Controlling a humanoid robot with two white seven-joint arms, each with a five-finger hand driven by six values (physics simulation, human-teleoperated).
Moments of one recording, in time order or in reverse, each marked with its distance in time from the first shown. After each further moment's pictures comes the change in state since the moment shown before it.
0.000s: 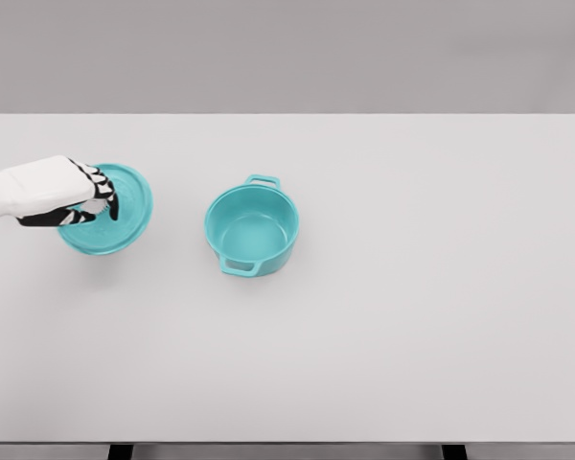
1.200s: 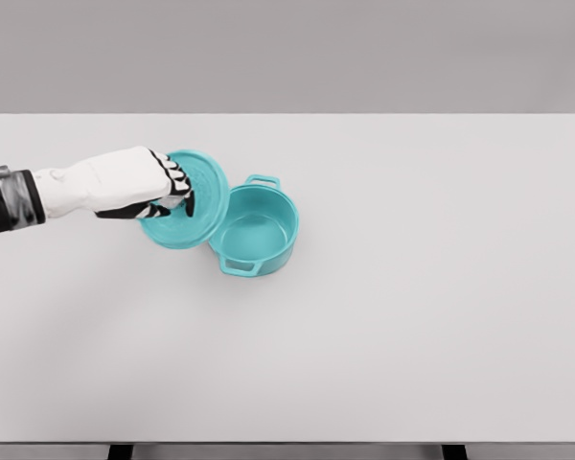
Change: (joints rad) left arm -0.095 -0.151 -0.104 -0.080 -0.007 0.000 0.000; right arm 0.000 0.000 0.000 0.000 0.000 0.000 0.000
